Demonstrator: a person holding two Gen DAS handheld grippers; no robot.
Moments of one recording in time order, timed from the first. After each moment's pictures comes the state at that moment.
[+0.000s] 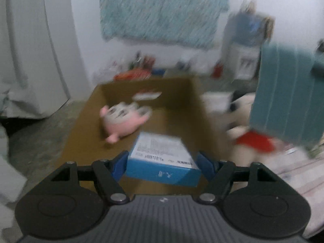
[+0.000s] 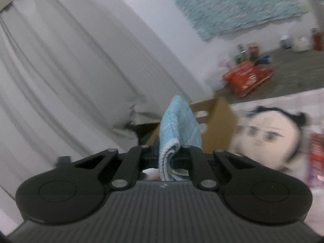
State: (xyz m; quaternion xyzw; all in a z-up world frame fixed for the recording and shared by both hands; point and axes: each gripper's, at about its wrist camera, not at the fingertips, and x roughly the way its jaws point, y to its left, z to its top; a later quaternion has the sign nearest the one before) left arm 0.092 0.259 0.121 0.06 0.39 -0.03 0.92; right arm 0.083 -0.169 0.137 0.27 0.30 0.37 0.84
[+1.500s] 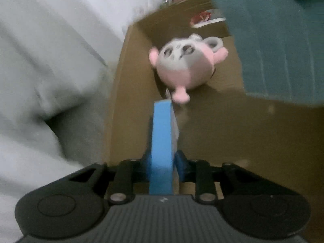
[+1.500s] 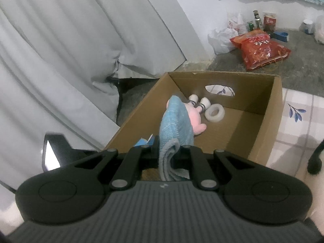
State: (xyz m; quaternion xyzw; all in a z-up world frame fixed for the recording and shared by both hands) left arm 0.190 0.308 0.028 0.28 0.51 0.08 0.81; right arm 0.226 0.043 0.087 0.14 0.41 0.37 0.82
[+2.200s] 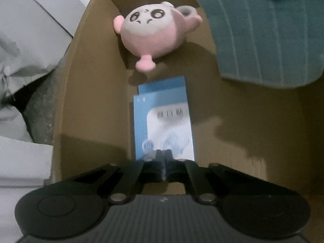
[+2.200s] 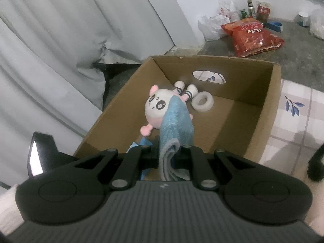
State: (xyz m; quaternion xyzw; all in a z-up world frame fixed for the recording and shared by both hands) left arm 0.210 0.340 0.003 0.16 0.61 0.01 0.78; right arm 0.251 0.070 0.063 0.10 0.45 0.35 0.82
